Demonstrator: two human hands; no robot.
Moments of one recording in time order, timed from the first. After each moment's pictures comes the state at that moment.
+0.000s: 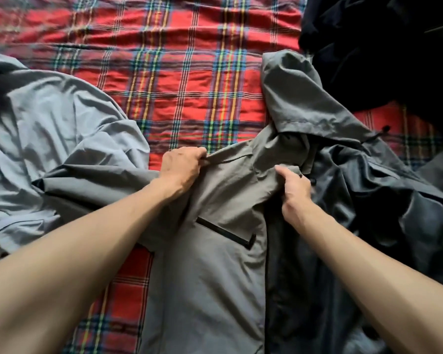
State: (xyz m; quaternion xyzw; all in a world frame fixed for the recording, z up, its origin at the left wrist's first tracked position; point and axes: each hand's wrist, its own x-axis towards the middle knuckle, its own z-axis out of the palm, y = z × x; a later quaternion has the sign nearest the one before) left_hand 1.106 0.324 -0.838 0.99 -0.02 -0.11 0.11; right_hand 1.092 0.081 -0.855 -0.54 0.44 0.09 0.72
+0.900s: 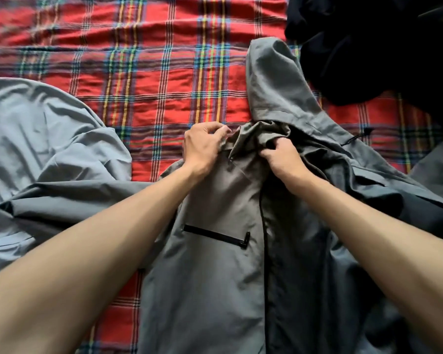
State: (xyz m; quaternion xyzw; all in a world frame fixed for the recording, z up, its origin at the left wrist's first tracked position) left_hand 1.163 0.246 -0.832 0.87 0.17 -0.04 0.47; right_hand 1.155 0.074 -0.839 -0.83 0.10 0.17 0.52
